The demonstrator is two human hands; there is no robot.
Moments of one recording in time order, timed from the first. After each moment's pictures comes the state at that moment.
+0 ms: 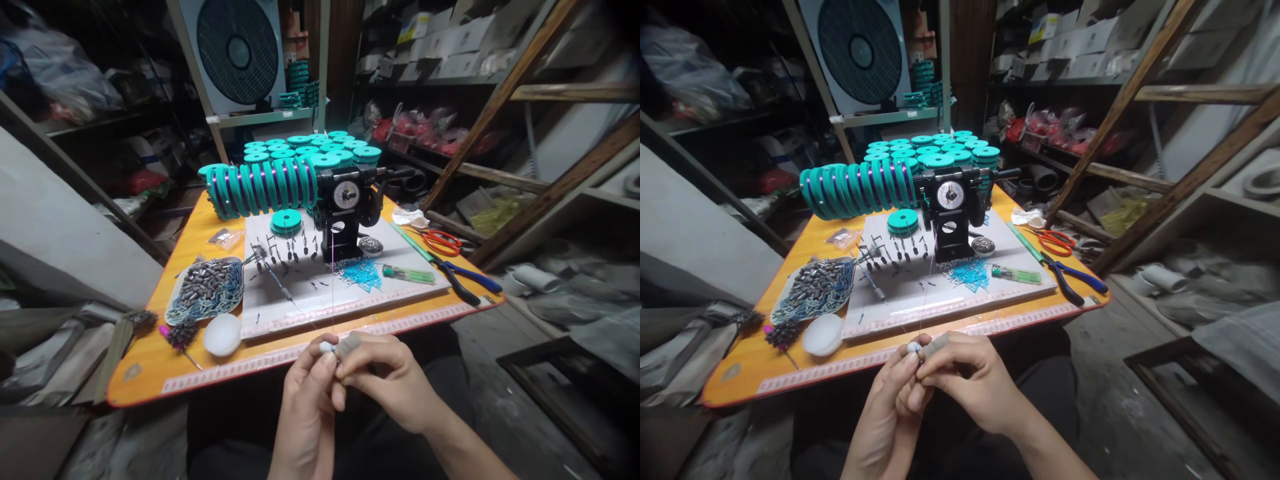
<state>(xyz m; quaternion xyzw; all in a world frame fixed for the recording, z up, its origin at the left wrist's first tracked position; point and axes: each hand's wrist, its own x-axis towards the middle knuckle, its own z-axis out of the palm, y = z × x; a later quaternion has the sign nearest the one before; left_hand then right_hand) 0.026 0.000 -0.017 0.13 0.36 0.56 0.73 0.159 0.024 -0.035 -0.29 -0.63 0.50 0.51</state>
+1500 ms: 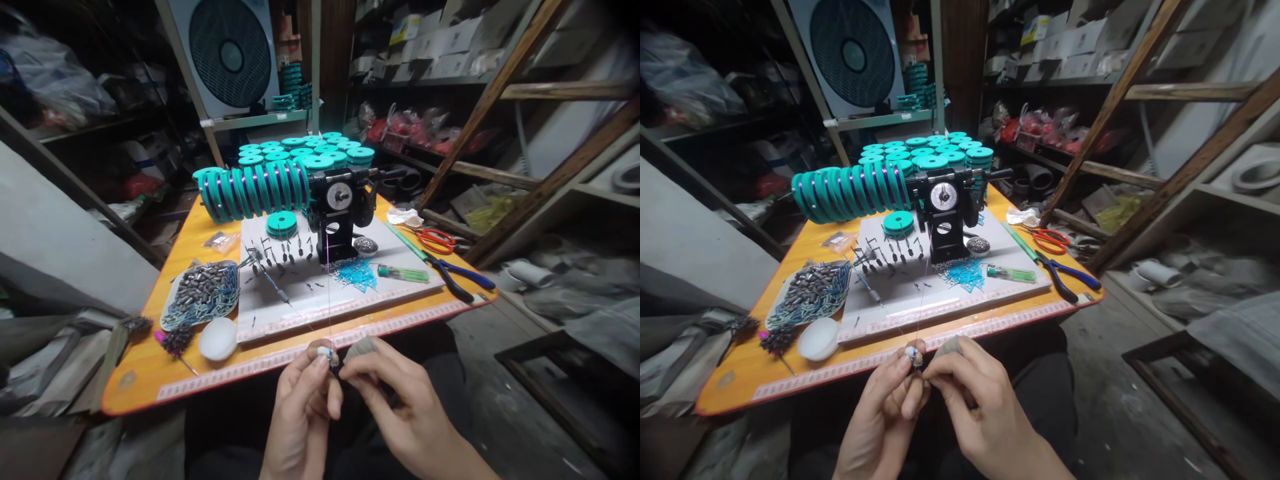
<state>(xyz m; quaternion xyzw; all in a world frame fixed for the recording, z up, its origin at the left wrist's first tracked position) 0.021 -0.001 -0.014 0.16 0.35 0.55 0.74 0.163 -0.004 -0.022 -0.41 -0.74 0.28 0.47</state>
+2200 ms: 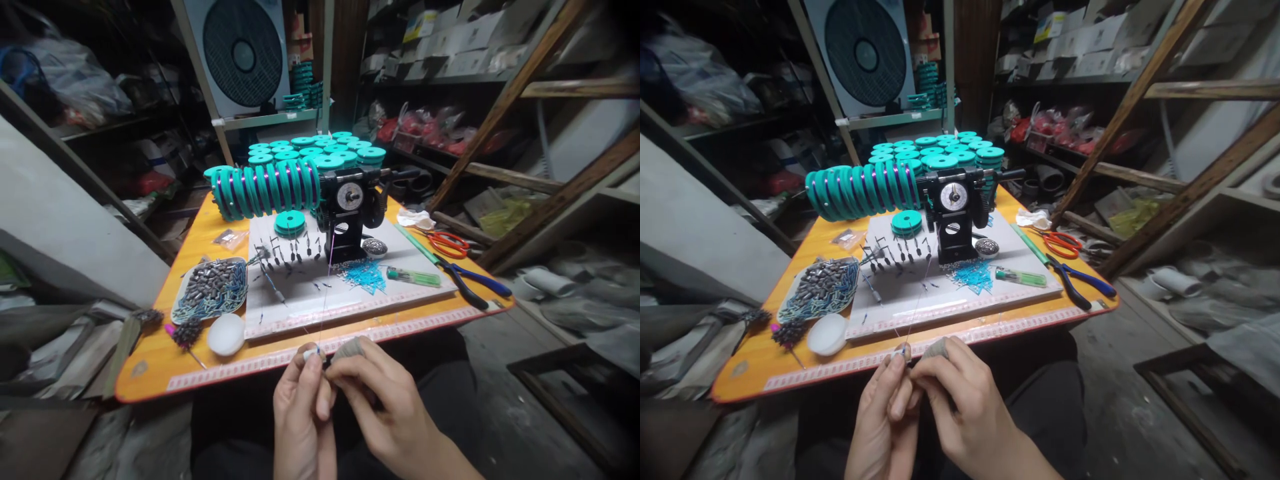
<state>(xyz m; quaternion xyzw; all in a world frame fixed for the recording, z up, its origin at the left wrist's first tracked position) 0.031 -0.007 -0.018 0.06 0.37 0.65 0.66 0.144 0.003 -0.022 -0.37 -0.77 0.24 0.47</state>
